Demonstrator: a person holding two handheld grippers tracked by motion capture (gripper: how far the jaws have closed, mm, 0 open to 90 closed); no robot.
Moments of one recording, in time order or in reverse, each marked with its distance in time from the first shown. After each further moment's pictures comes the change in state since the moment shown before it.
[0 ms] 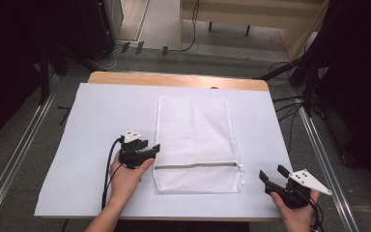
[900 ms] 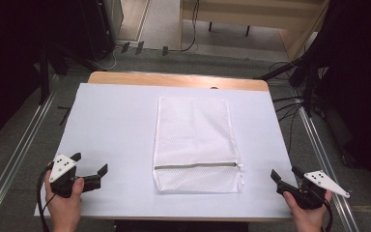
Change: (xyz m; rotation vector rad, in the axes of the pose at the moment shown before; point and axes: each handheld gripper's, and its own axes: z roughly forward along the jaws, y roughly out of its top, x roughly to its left) left arm 0.088 -0.062 -0.133 -0.215 0.130 0.096; right arm -0.024 0.006 -0.017 -0.023 -0.039 0.045
